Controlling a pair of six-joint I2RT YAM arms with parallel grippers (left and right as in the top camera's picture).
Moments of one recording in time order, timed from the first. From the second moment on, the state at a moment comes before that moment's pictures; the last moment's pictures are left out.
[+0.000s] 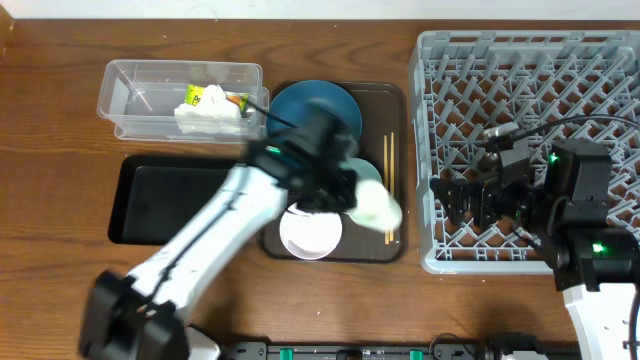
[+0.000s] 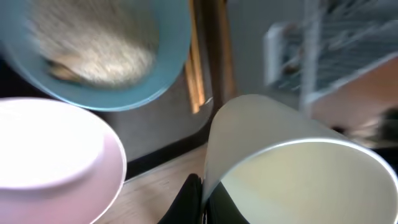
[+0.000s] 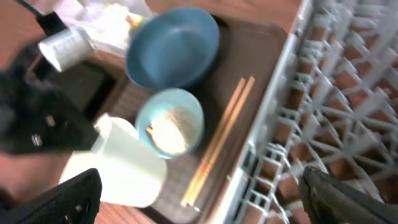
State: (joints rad) left arm -0.54 1.57 1.26 -0.89 0.53 -0.49; right arm 0.02 1.00 0.97 -0.74 -0.56 -0.05
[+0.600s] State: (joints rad) left arm -0.09 1.54 1.26 -0.80 1.18 -0.35; right arm 0.10 1.36 0.95 0.00 -1.14 0.25
